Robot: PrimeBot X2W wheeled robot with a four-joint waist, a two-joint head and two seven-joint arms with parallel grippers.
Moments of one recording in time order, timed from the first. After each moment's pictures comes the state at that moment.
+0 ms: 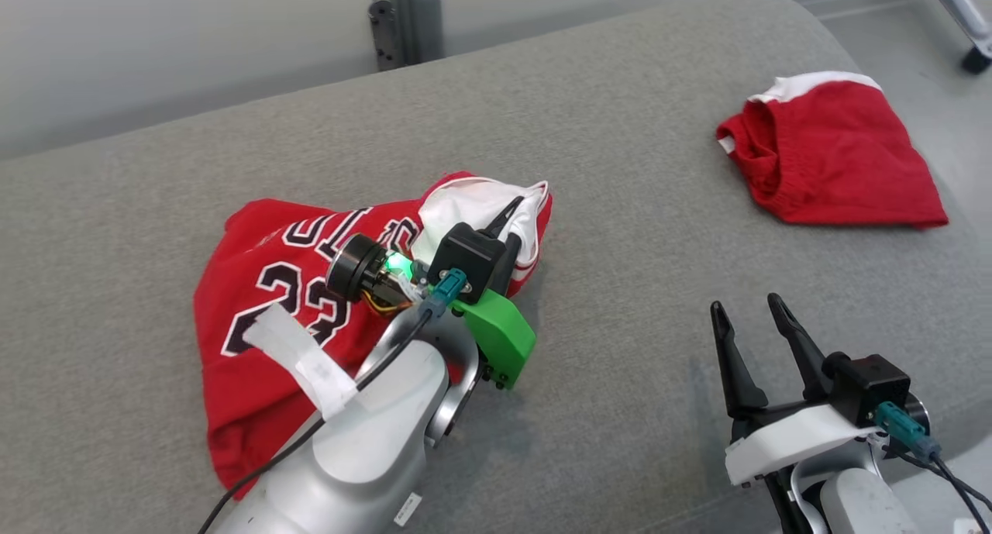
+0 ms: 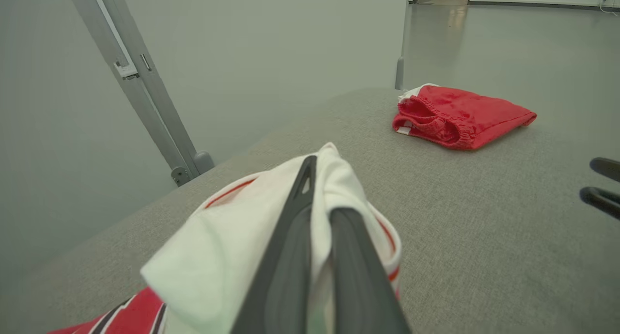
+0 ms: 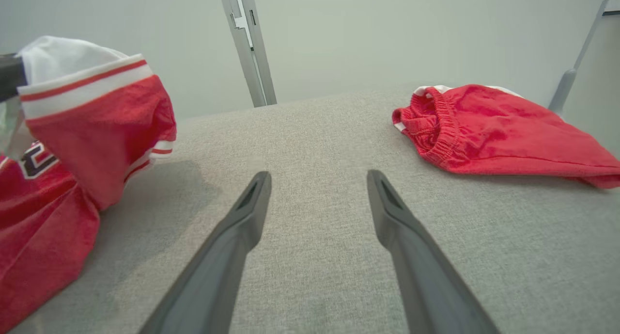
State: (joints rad) left arm -0.66 0.05 -0.80 0.53 -0.37 0.08 -0.13; right arm -0.08 -0.08 0.09 0.22 0.21 0.13 -0.26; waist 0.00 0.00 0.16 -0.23
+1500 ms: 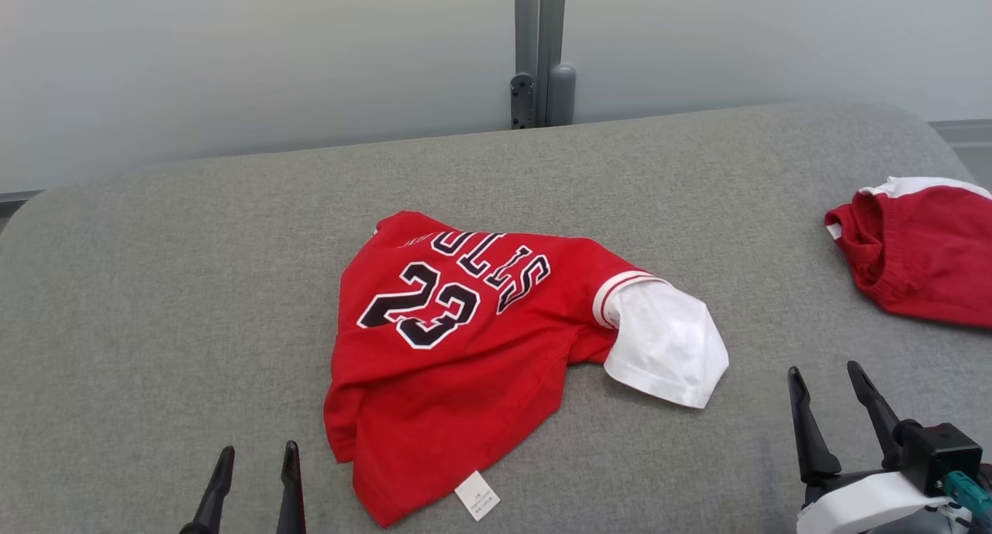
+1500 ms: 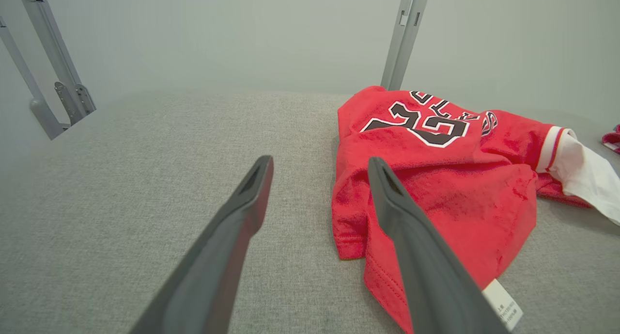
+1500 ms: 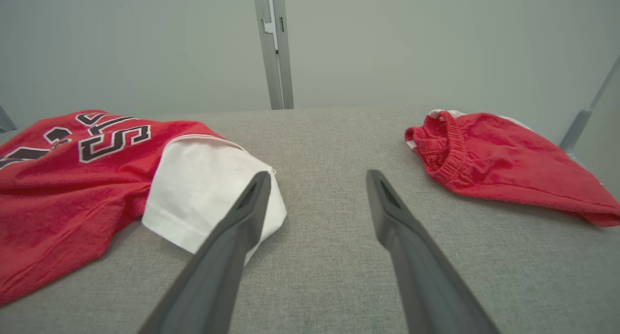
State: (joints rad) left arm 0.23 0.22 -0.21 0.01 -0.37 0.08 -0.26; right arm 0.09 -0.14 -0.03 0.16 0.17 0.13 -0.26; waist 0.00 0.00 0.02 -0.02
